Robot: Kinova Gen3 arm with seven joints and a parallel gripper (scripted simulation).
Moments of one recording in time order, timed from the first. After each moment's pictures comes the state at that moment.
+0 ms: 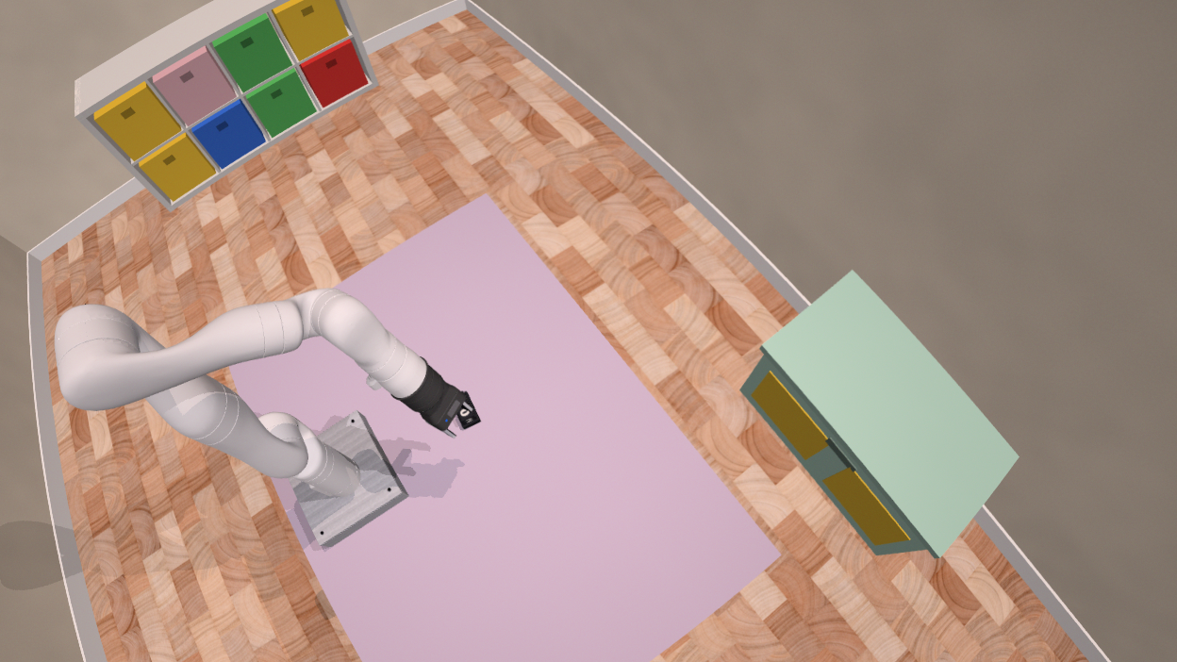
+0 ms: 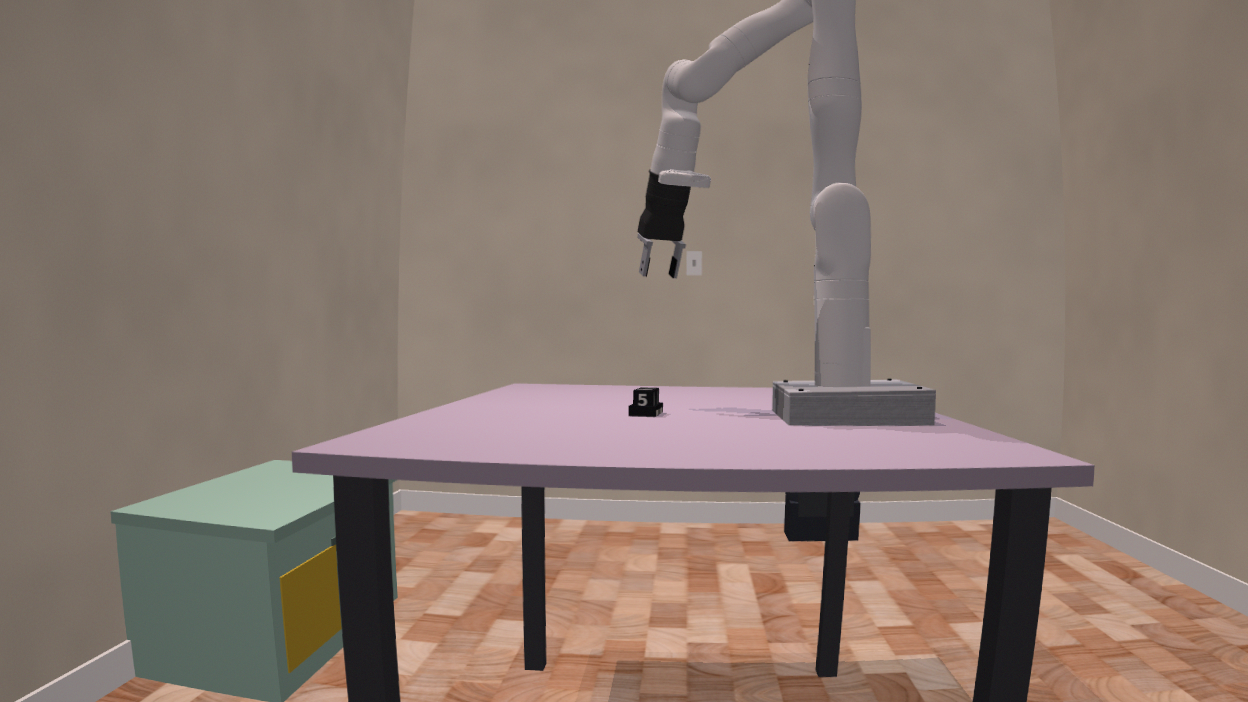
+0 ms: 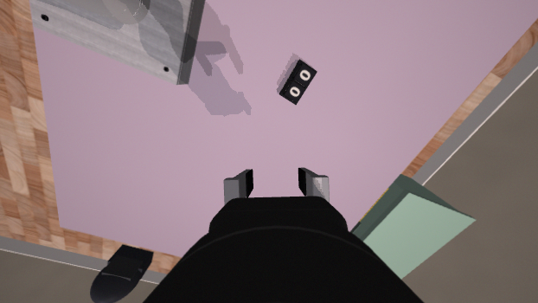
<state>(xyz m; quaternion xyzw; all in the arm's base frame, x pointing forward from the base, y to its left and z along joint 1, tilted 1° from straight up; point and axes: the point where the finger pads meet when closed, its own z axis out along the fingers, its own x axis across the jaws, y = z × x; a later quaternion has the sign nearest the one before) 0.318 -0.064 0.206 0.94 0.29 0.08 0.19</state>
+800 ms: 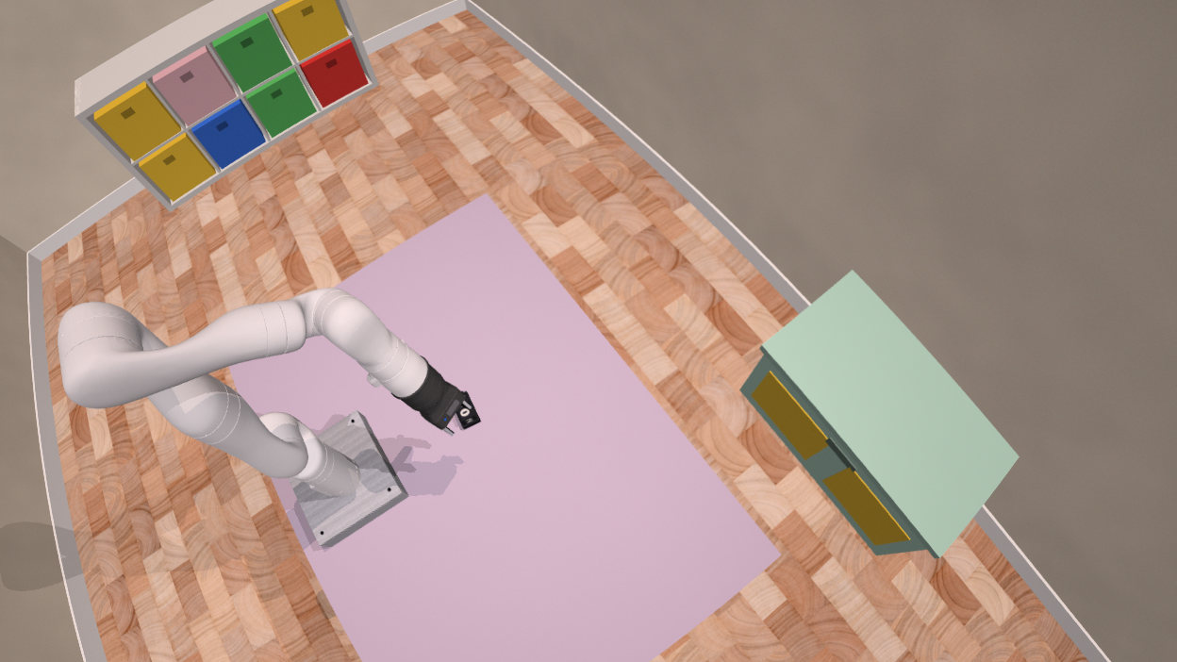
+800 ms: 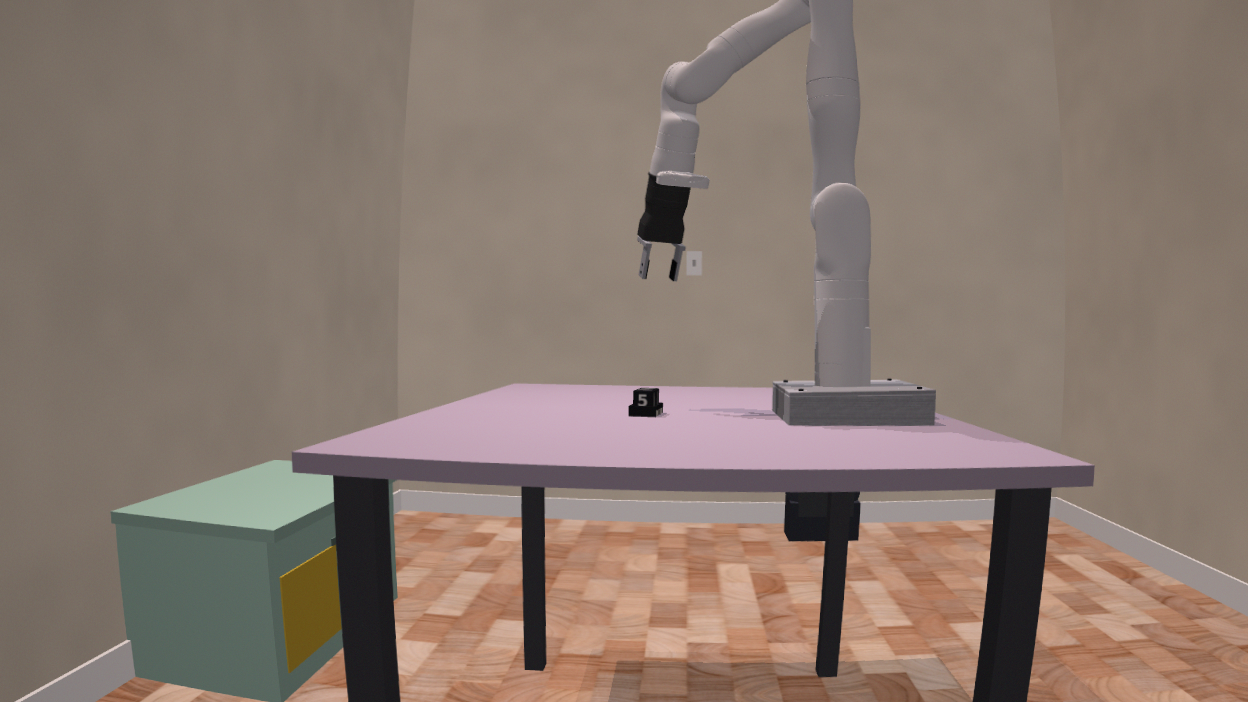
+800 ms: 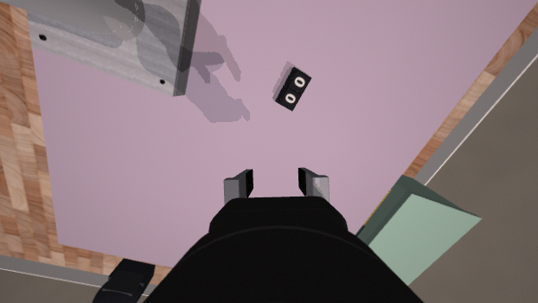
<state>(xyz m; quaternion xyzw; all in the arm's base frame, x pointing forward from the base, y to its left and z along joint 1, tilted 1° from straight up) 0.317 -0.056 0.200 0.94 0.27 0.08 0.17</state>
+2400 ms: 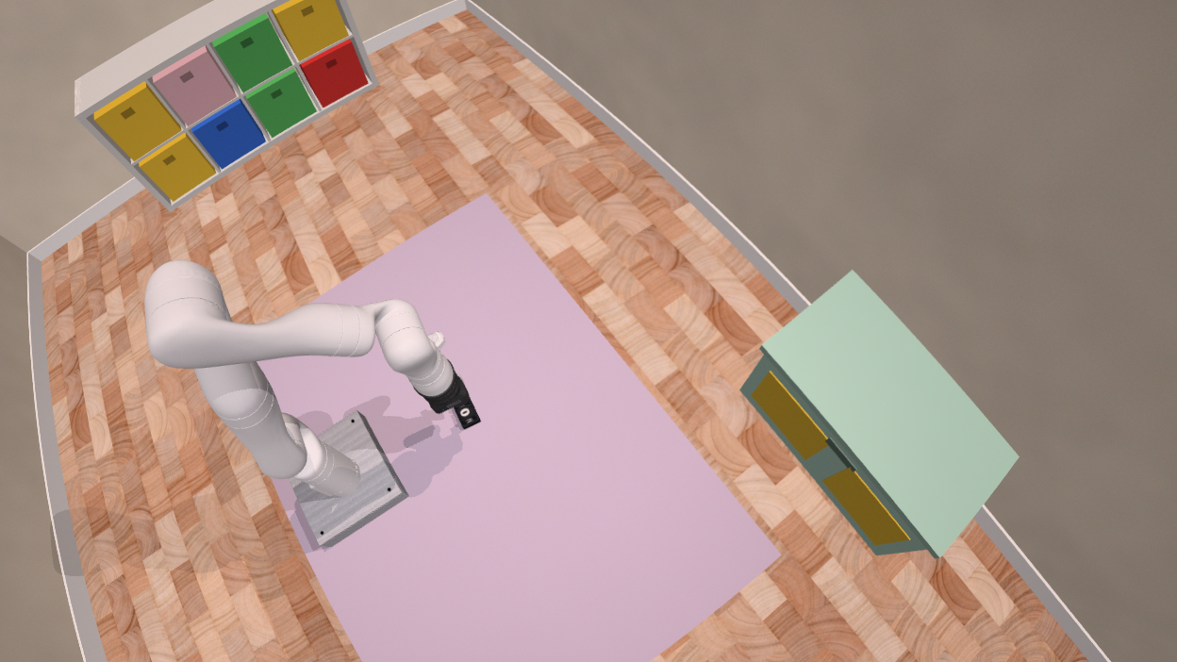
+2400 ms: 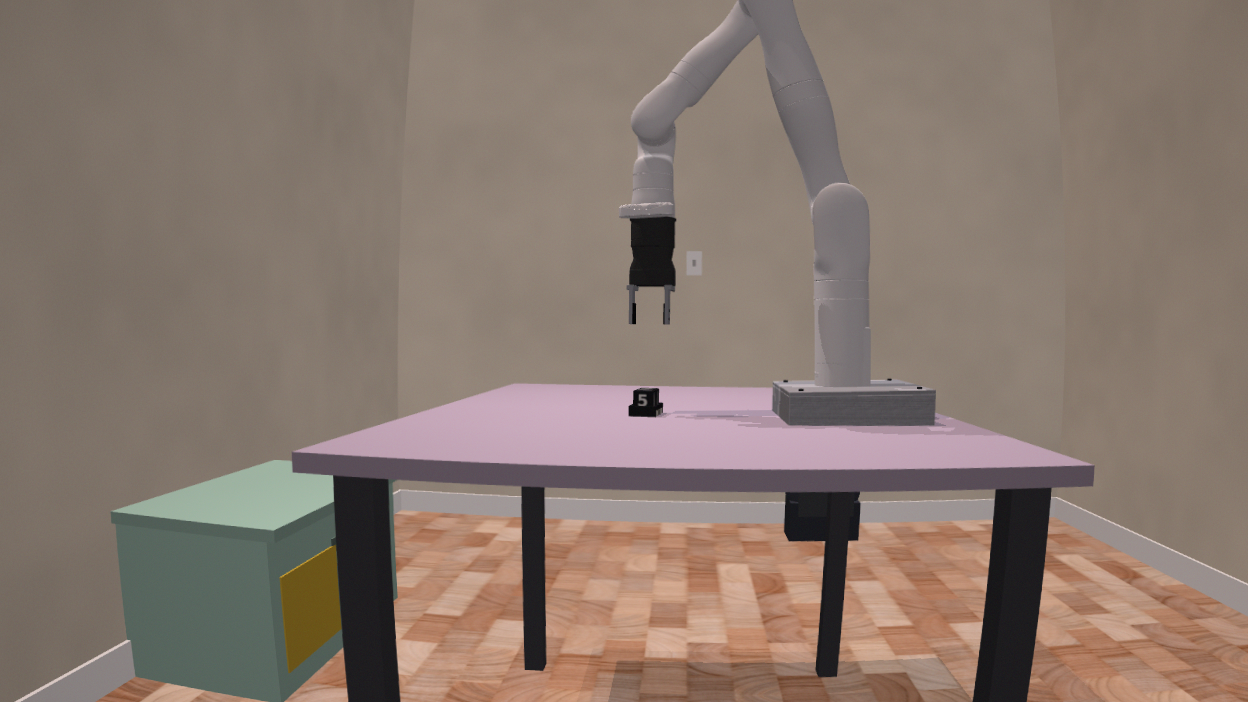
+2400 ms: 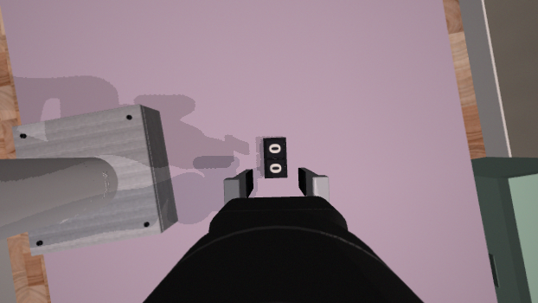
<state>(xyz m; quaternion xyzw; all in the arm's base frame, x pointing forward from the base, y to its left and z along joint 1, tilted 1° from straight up) 0.320 0.020 0.120 1.00 0.01 0.01 -0.01</state>
